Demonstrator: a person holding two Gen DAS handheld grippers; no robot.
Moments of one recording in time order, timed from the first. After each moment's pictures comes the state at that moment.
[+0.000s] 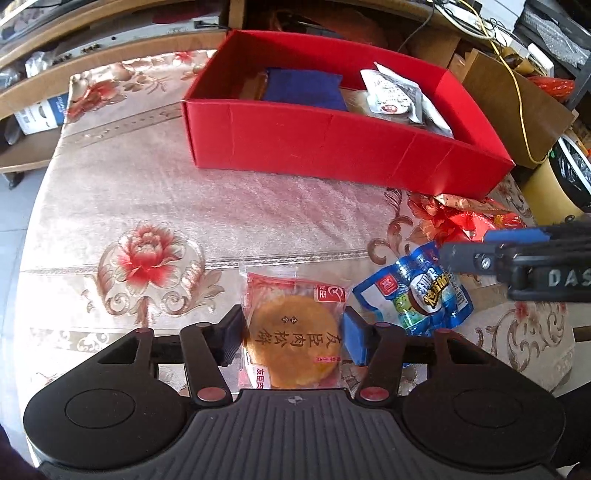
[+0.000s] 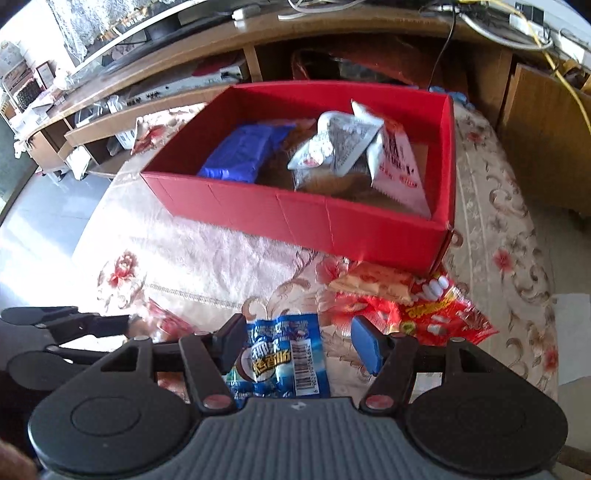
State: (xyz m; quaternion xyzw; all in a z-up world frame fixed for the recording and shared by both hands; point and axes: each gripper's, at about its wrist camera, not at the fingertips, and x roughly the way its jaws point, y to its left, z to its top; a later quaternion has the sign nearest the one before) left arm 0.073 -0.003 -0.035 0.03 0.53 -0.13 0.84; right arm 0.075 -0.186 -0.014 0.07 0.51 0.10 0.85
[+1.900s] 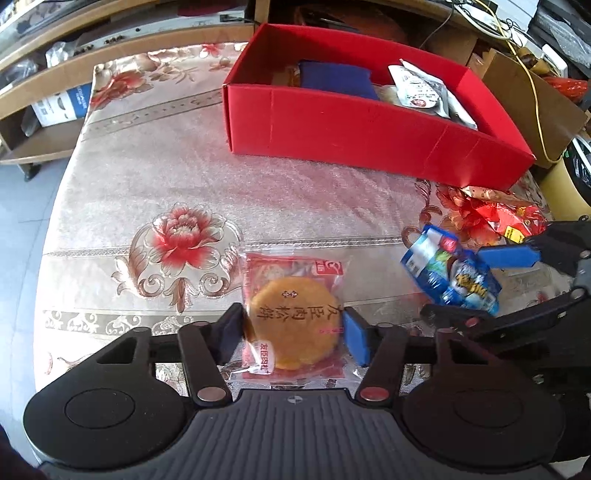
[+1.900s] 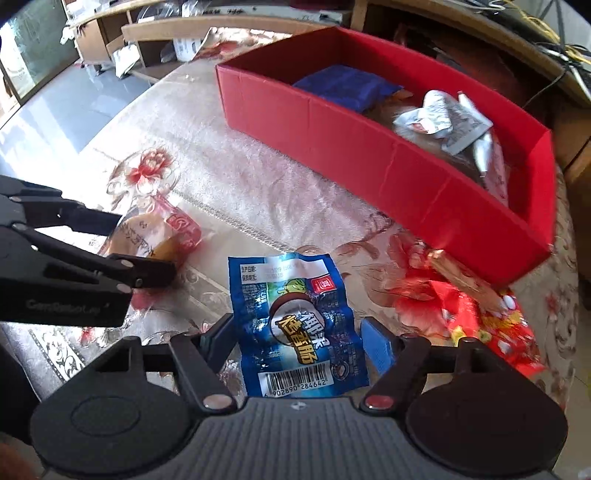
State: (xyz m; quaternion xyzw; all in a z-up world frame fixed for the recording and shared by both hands) left arm 0.068 0.013 -0.037 0.04 0.53 -0.11 0.84; right arm 0.058 -0.131 -0.040 -0.09 0.53 0.17 0.83
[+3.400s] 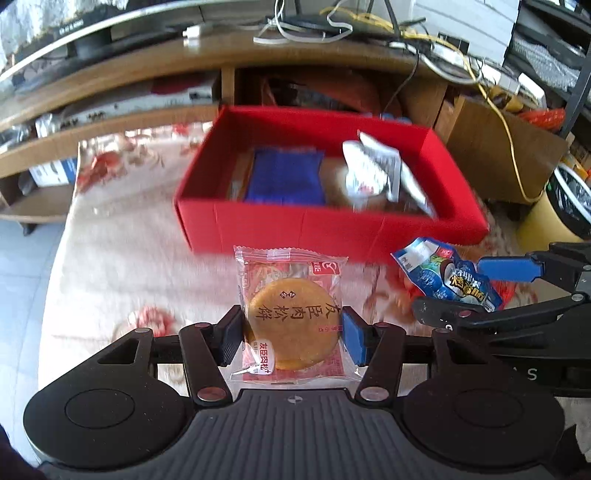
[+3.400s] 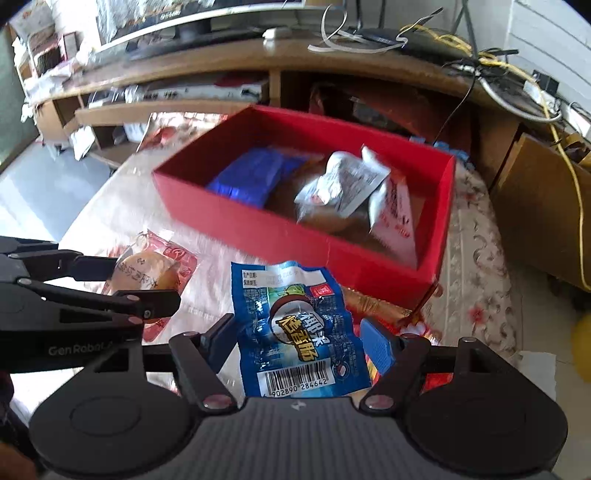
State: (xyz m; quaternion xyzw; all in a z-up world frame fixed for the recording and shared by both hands) left arm 0.084 -0.028 0.008 0.04 0.45 -0.12 0.88; right arm 0.069 -0.175 0.011 -0.02 0.46 0.10 0.88
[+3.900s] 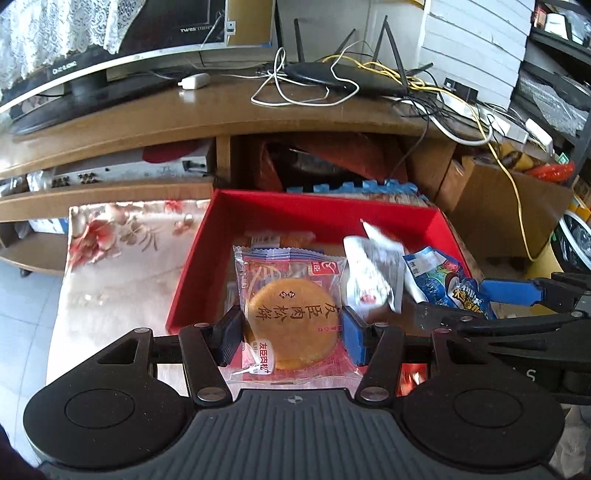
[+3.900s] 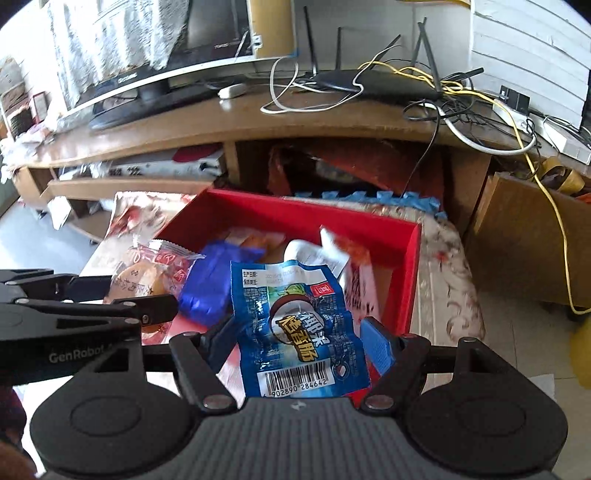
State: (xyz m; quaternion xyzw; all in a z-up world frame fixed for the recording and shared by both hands) left arm 0.145 -0.048 0.034 0.03 0.41 -0.12 0.90; right arm 0.131 -0.200 0.044 0.03 0.41 0.06 0.91
